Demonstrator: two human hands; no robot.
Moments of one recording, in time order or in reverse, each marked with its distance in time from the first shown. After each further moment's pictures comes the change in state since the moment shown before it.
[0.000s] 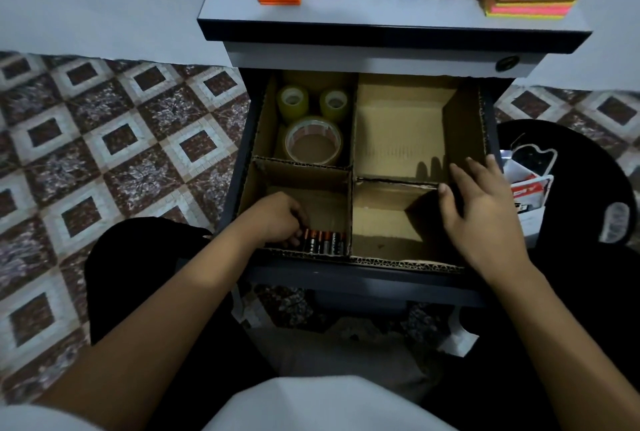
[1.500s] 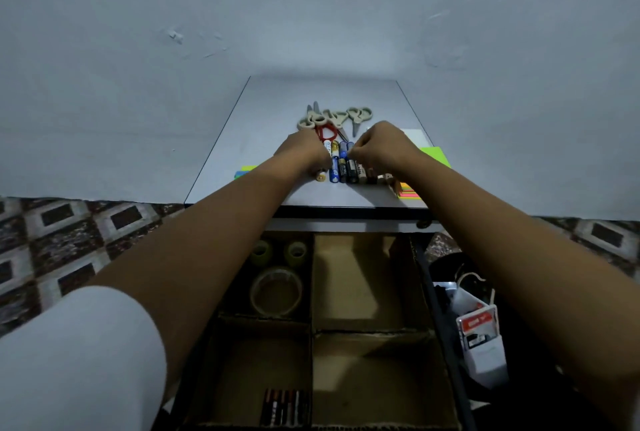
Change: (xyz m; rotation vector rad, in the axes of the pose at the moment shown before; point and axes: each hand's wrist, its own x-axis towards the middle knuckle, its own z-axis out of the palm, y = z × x) left_hand 0.023 0.246 -0.139 0.218 0.577 0.323; right_hand 0.233 -0.108 -0.121 0.258 -0.176 0.038
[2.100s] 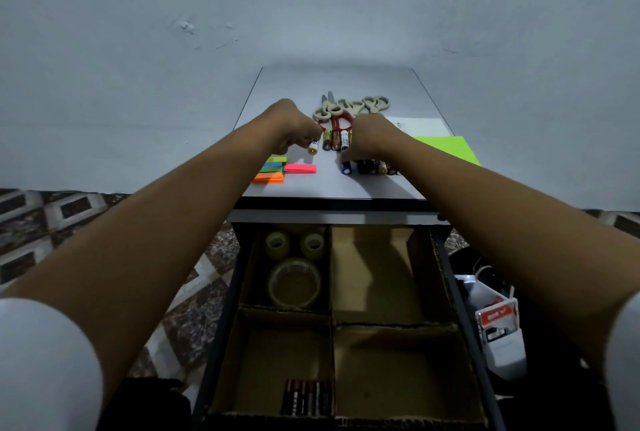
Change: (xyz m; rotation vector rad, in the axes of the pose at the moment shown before) left_hand -0.011 -0.025 -0.049 -0.304 -0.041 -0.089; right_hand 0.017 -0.031 0.025 -0.447 -0.131 -0.131
